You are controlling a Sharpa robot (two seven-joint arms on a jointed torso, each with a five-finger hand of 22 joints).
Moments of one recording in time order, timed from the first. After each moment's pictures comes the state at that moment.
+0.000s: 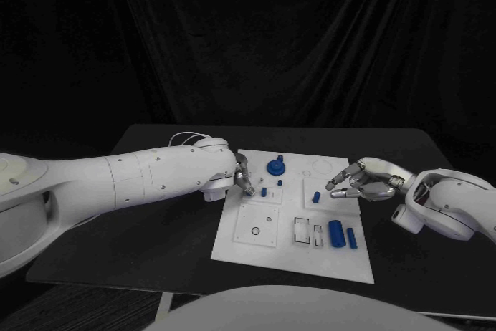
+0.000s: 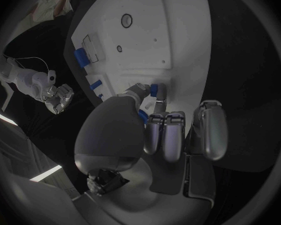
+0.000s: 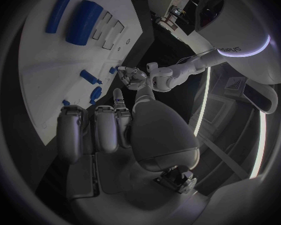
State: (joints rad) left arm 1.21 -0.52 -0.21 1.27 -0.98 0.05 -0.62; left_hand 1.32 -0.10 0.30 0.16 0.59 1.02 0.05 0.36 0.65 1.46 -0.04 1.57 1.31 1.47 -0.10 1.57 1.31 0.03 1.47 0.01 1.32 1.31; right arm 1.15 -1.00 -0.21 1.49 -0.89 -0.05 0.29; right_hand 1.36 0.11 -0.28 0.23 0.12 0.95 0.09 0.14 0.17 1.46 0.00 1.40 1.51 1.47 -0.06 1.39 1.25 0.02 1.46 0.03 1.46 1.31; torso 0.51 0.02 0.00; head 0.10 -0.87
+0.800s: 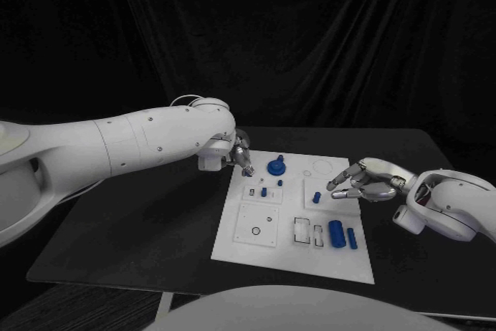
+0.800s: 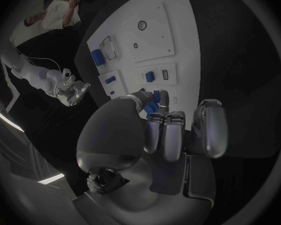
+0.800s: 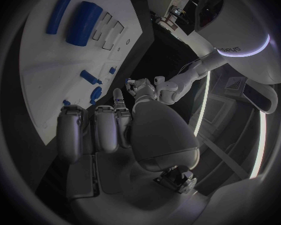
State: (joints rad) left arm 1.36 -0.49 -0.21 1.20 -0.89 0.35 -0.61; left_hand 1.30 -0.03 0.43 0.21 0.46 0.76 0.08 0.59 0.89 1.47 -0.01 1.55 1.31 1.47 -0.07 1.57 1.31 0.03 1.47 0.04 1.31 1.31; right arm 1.15 -1.00 -0.21 1.50 -0.89 -0.04 0.29; right_hand 1.36 0.11 -0.28 0.23 0.12 0.95 0.09 0.14 0.17 1.46 0.00 1.41 1.51 1.47 -0.06 1.39 1.25 0.02 1.46 0.03 1.46 1.31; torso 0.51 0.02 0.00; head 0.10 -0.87
